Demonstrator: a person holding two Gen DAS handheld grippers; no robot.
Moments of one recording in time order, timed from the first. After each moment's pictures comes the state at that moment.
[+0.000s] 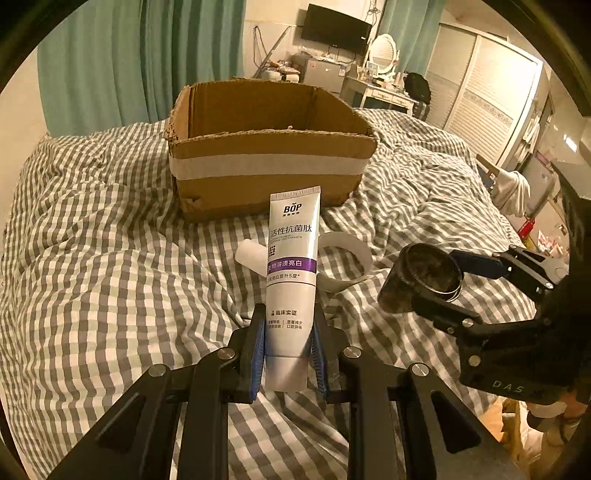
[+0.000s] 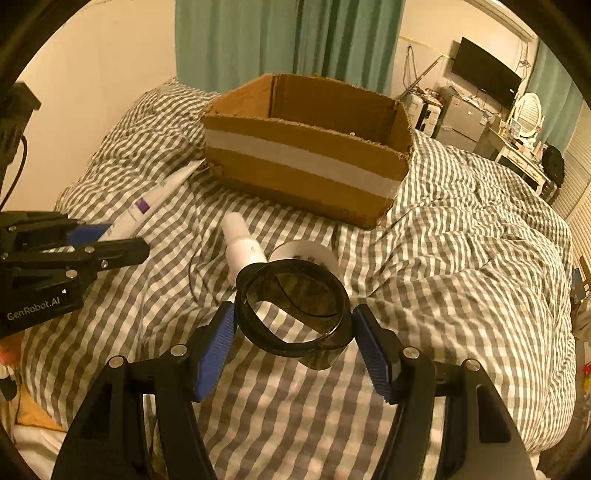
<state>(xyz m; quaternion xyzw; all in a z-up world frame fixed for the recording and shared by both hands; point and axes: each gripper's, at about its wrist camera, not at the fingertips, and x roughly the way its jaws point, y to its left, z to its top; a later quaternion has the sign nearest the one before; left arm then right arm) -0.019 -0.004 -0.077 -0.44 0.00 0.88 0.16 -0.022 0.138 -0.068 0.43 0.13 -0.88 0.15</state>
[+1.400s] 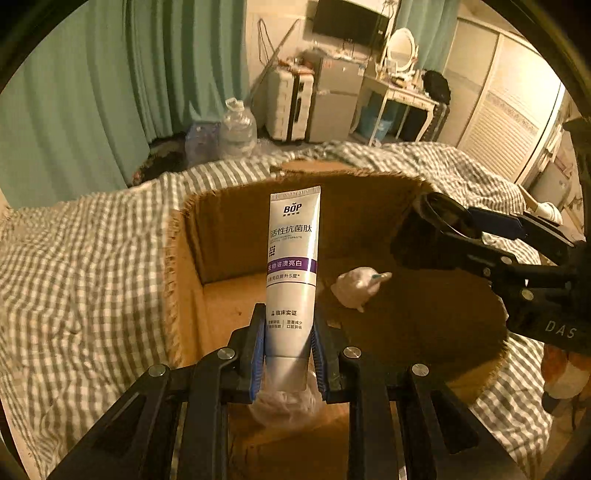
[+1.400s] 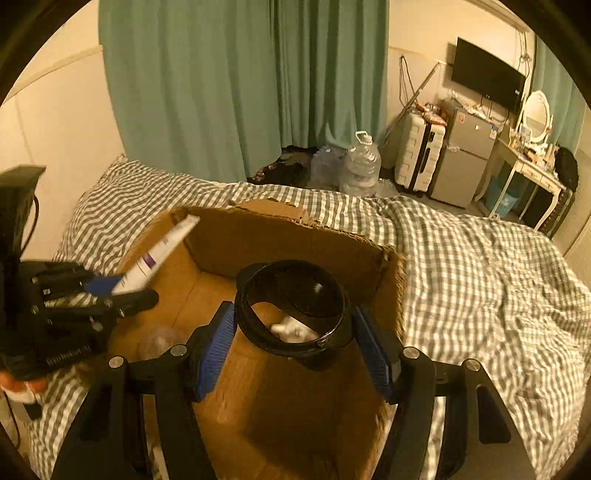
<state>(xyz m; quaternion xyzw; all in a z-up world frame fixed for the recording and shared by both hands) -0.343 -0.015 -0.050 -0.47 0.02 0.87 0.15 -0.352 0.129 -0.005 0.40 0.06 -0.90 0.17</state>
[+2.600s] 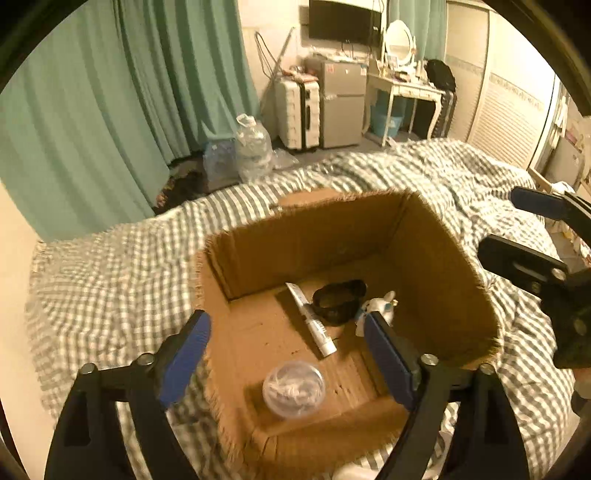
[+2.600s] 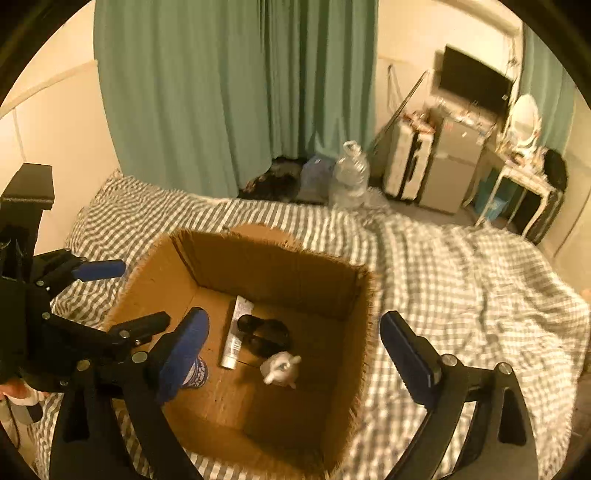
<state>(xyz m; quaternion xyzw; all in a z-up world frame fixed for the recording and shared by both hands) -0.306 0.004 0.013 -0.43 0.09 0.89 0.11 -0.303 0.146 0.062 0.37 0.07 -0.92 0.14</state>
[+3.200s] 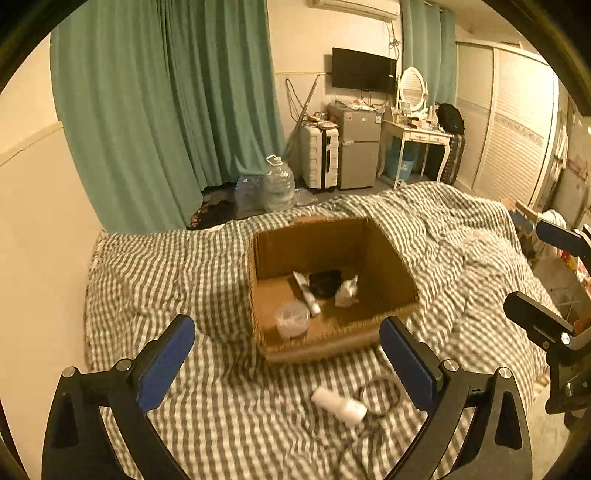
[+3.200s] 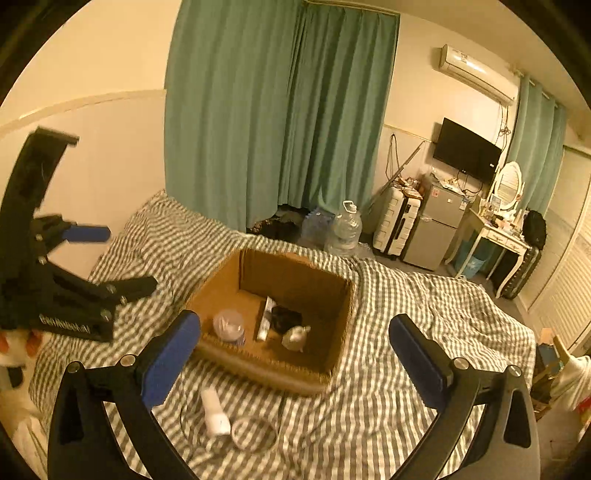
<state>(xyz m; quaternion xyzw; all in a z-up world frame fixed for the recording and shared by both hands) -0.120 -0.021 0.116 -0.37 0.06 0.93 0.06 -0.090 0.140 0.143 0.27 0.13 -0.94 0.14</state>
